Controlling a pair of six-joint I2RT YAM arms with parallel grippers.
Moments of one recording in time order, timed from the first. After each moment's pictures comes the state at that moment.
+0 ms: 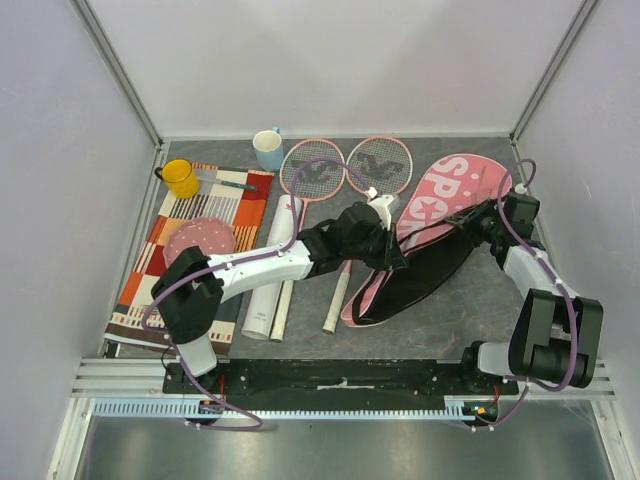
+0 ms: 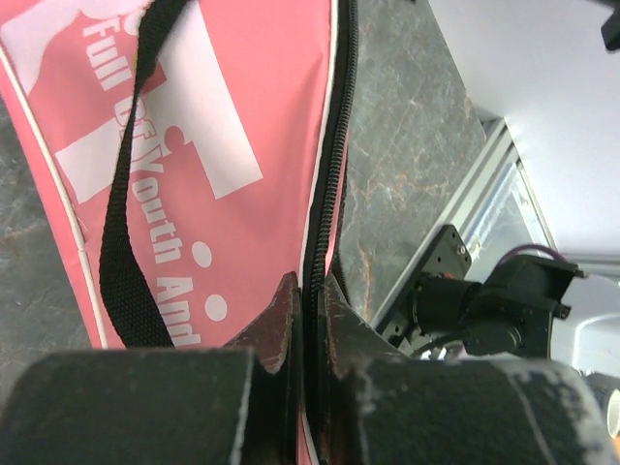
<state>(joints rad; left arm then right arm) -1.00 1.75 1.28 -0.04 0.17 -0.67 -0.24 1.34 0.70 -0.02 -0.45 0.85</state>
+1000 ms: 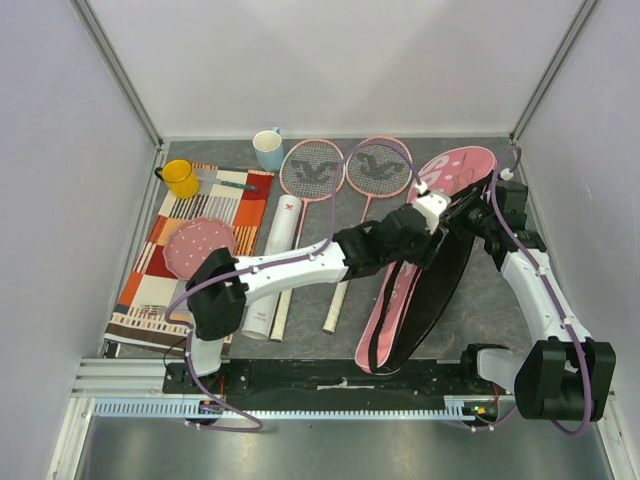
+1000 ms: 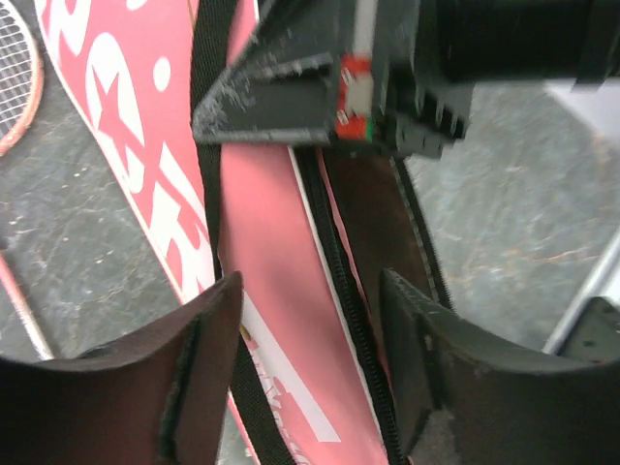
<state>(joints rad) -1.13 1.91 1.61 -0.14 -0.16 -0.28 -0.05 1.15 0.85 -0.32 -0.35 0.85</state>
